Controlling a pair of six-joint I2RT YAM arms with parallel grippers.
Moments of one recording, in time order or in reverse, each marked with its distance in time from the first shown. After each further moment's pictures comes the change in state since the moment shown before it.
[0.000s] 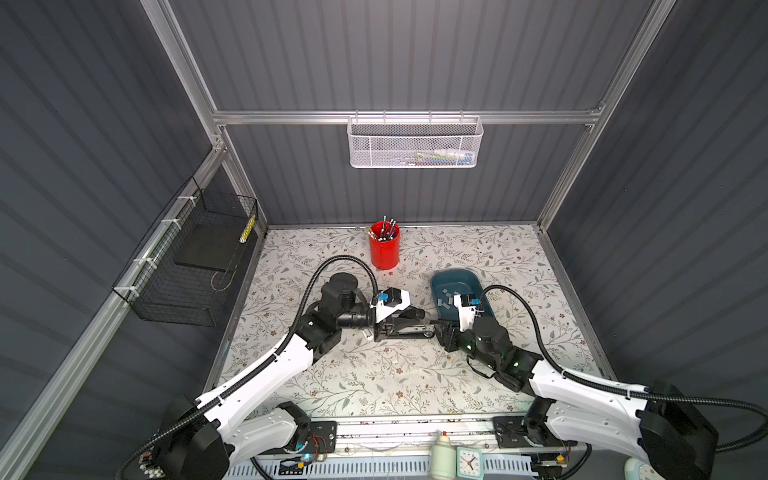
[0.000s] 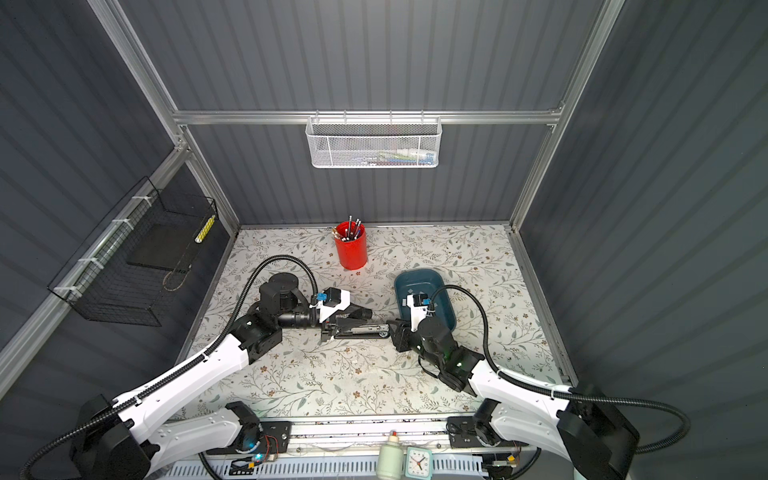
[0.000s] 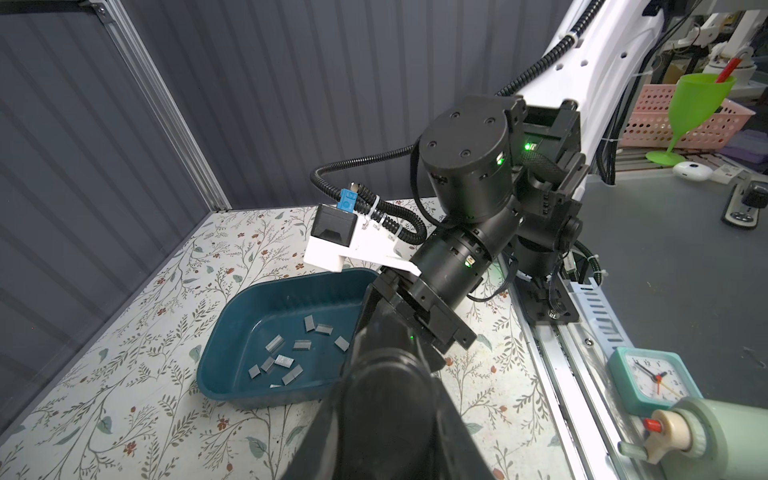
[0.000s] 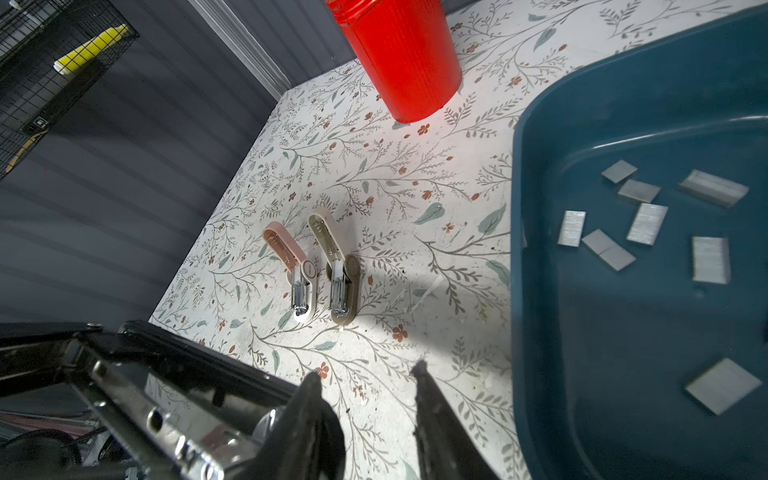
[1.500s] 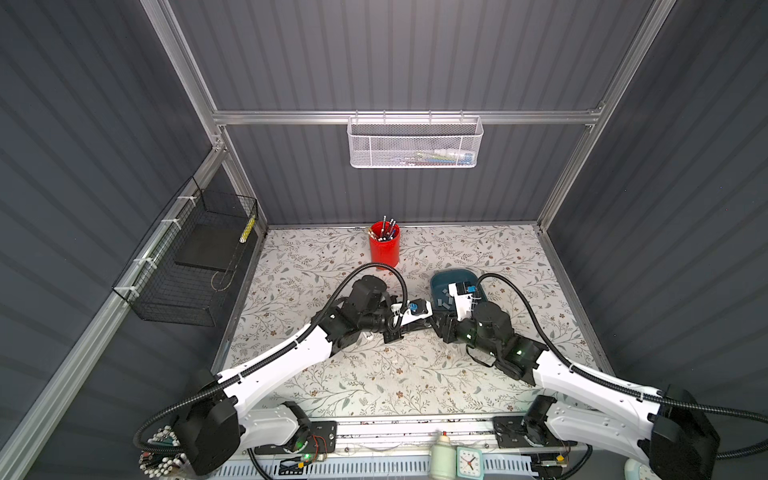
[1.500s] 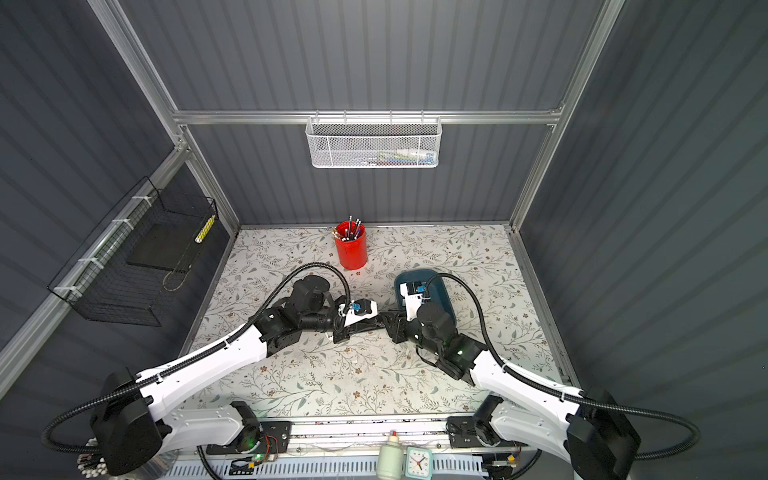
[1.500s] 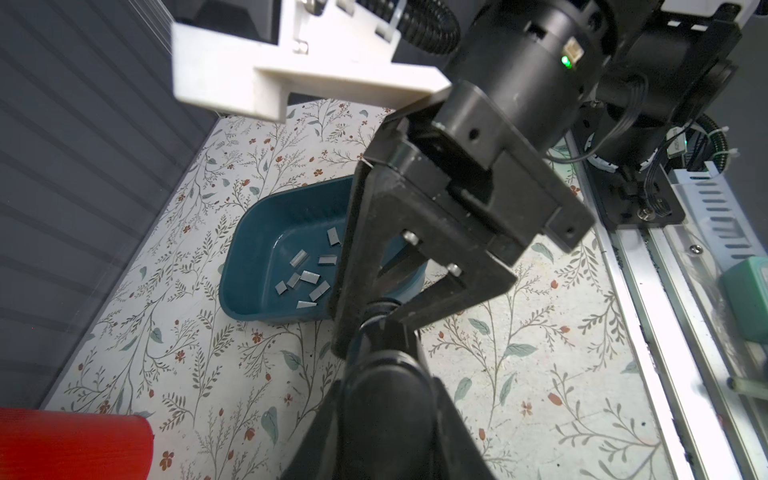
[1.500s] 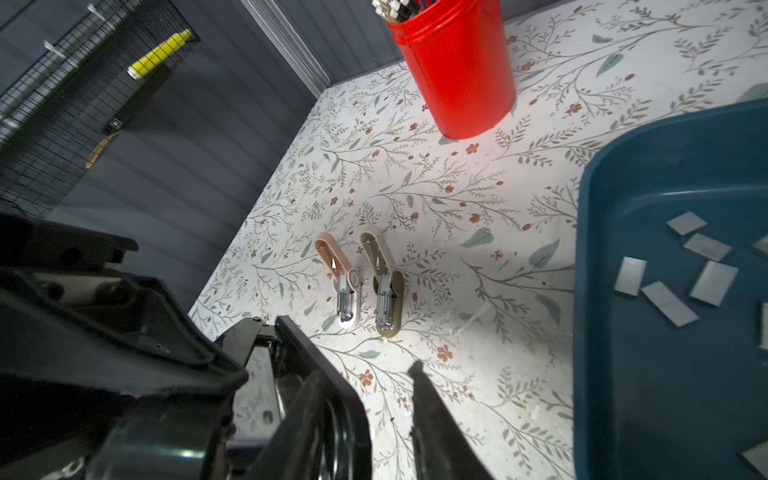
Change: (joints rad) left arm -0.141 0.125 0.098 -0.237 -0.368 0.215; right arm -0.032 -0.022 0.148 -0.134 -0.117 -0.035
